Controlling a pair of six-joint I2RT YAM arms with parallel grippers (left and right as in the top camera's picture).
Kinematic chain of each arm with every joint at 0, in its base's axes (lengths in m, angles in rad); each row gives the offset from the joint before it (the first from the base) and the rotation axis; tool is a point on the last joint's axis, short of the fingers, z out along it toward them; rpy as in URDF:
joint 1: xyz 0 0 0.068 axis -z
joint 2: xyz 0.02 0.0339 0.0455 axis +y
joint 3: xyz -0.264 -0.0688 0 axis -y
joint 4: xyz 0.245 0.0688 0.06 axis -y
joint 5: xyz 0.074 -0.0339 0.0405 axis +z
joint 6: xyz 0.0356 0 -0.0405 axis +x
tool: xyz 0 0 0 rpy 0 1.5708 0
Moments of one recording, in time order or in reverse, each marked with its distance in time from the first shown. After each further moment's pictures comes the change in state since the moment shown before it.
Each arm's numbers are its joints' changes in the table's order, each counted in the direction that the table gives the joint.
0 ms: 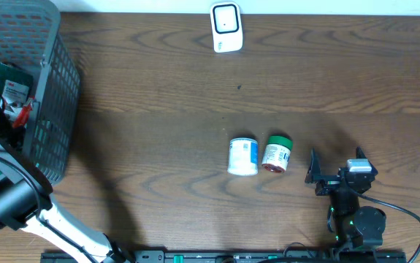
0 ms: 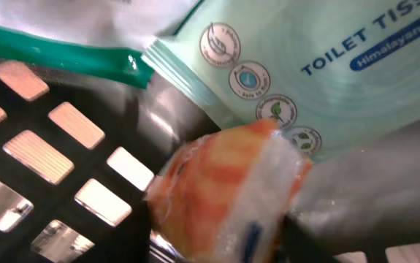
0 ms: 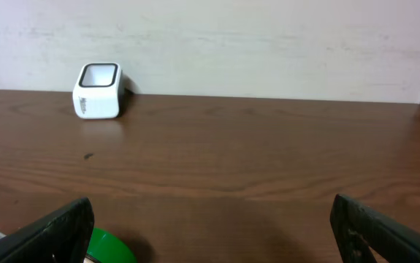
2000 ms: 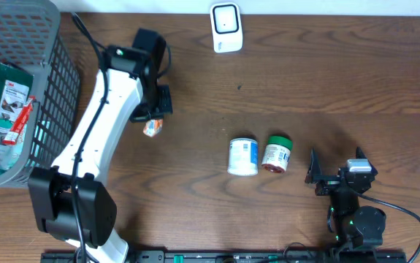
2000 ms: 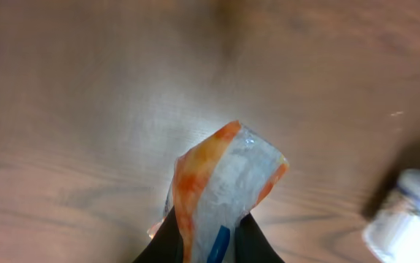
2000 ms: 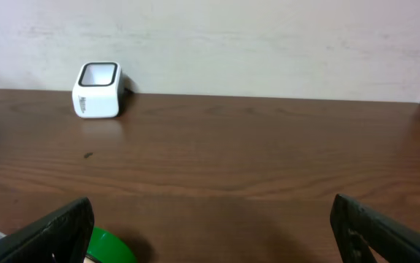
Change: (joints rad) left arm 0.928 -0.283 -0.068 0.071 -0.248 -0.322; right arm 0.000 0.002 0.000 0.000 0.000 0.000
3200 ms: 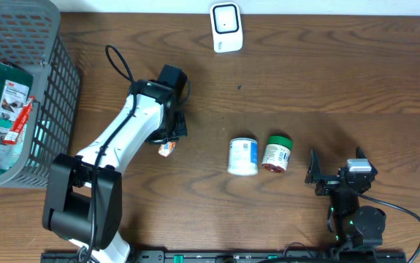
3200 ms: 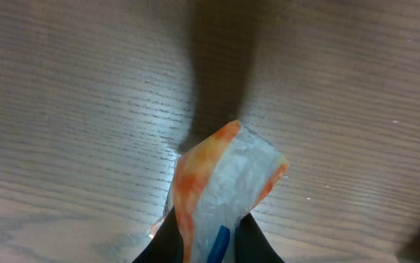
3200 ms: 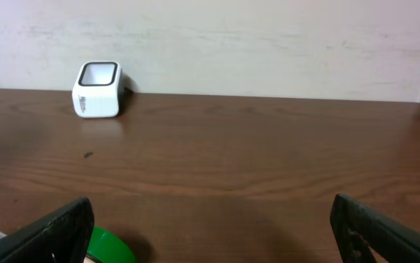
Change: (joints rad) left arm 0.097 0.003 -0.322 0.298 0.002 -0.108; right arm 0.000 0.001 0.000 0.000 0.000 0.000
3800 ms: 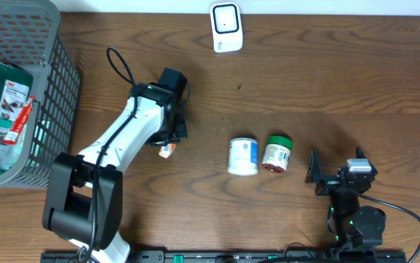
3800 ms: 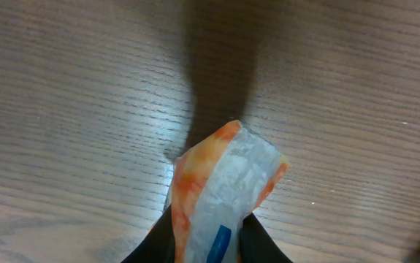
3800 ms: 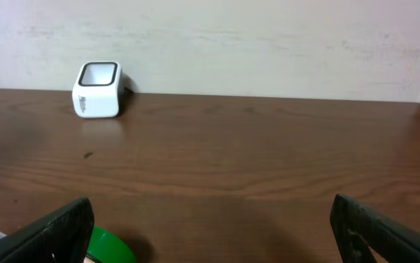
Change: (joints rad) left arm 0.003 0.000 -0.027 0.029 0.000 -0.003; right arm 0.000 0.000 0.000 0.000 0.000 0.000
